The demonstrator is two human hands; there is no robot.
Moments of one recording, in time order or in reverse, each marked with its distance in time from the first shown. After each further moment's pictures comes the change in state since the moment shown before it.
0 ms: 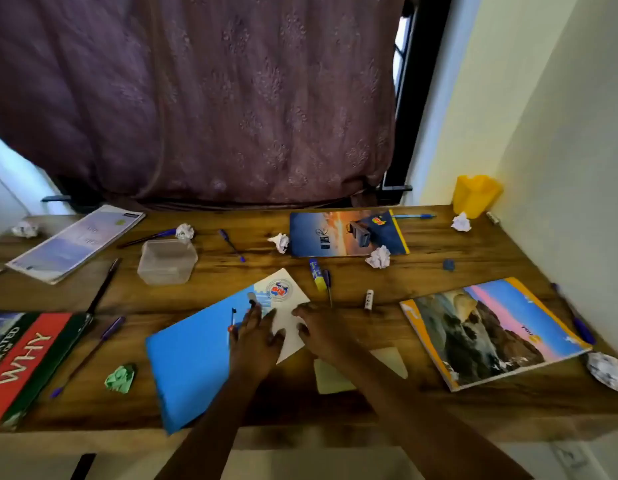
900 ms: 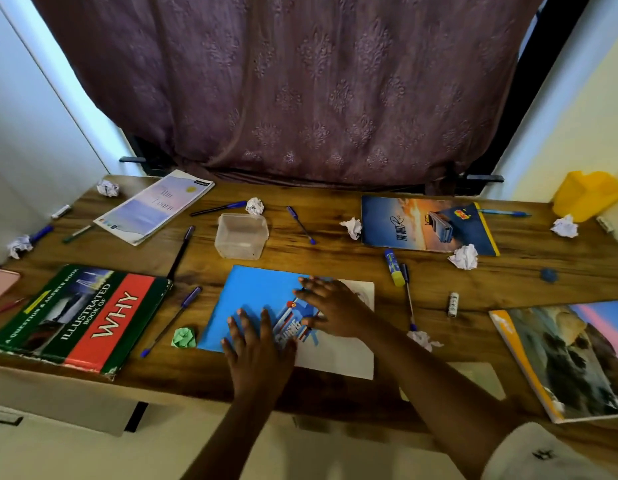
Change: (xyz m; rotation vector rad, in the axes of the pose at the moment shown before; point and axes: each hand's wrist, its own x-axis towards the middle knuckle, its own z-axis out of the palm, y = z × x) left_hand -0.040 -0.093 -0.034 0.076 0.055 -0.286; right_hand 0.098 -0.038 0.069 -0.230 -0.175 -0.421
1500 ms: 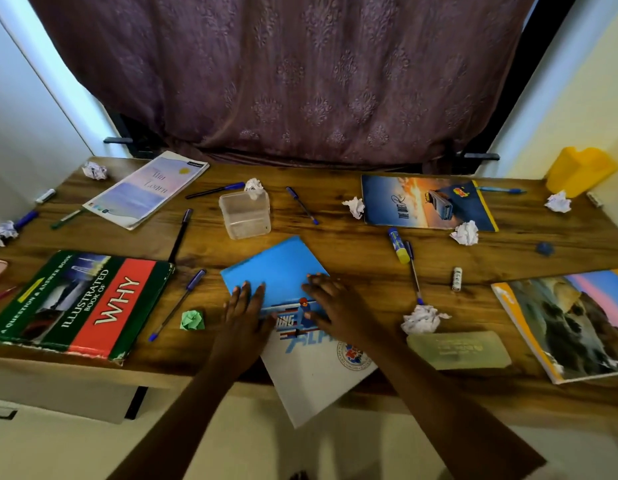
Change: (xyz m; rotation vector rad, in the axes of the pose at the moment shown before) left_hand 0.036 -0.064 -0.010 -0.013 -0.090 0.321; right_hand -0.025 -0.050 0.021 -0.013 0.181 0.166
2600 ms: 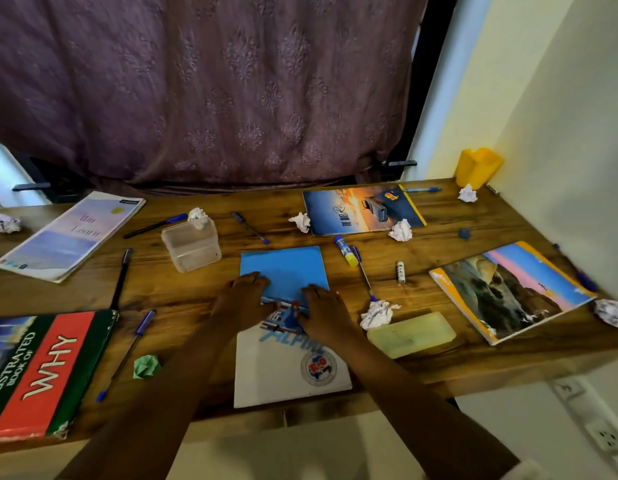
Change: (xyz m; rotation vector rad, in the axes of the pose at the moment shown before) left_hand 0.098 0.051 -0.018 0.153 -0.084 0.329; right_hand -0.014 0.003 -0.025 0.153 -0.060 0.548
